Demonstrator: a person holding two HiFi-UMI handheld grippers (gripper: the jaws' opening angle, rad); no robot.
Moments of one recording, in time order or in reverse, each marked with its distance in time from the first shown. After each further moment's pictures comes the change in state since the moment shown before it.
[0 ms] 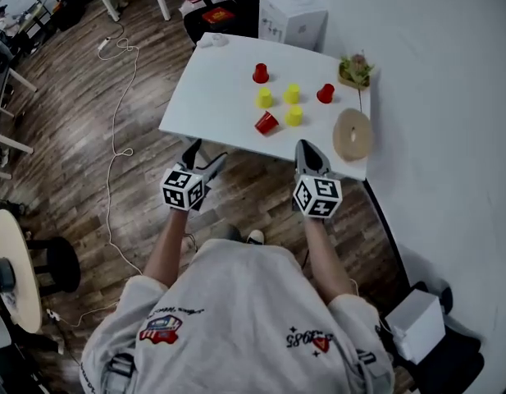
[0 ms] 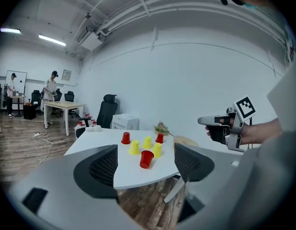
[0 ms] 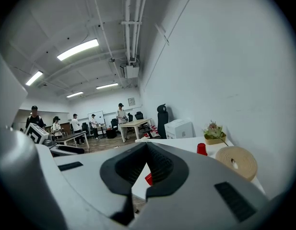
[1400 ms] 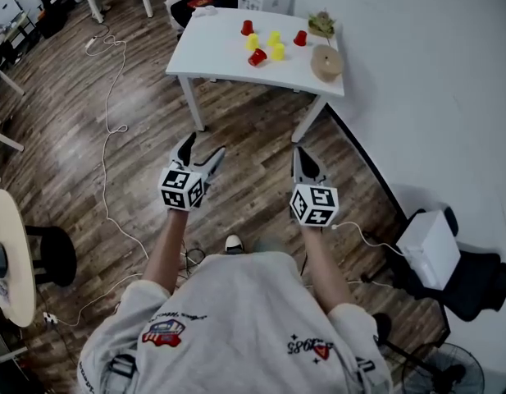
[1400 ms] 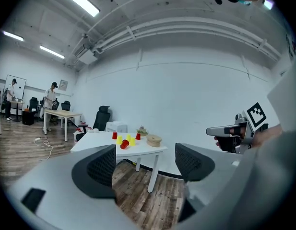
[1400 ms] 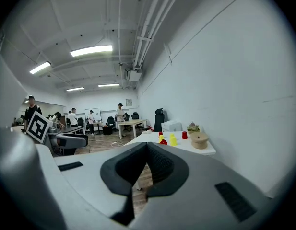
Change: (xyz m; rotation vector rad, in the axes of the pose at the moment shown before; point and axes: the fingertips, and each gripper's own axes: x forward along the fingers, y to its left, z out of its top) left arm -0.347 -0.174 -0.097 0.051 -0.115 -0.063; right arm -0.396 0.197 -0.101 -0.075 -0.031 -0.110
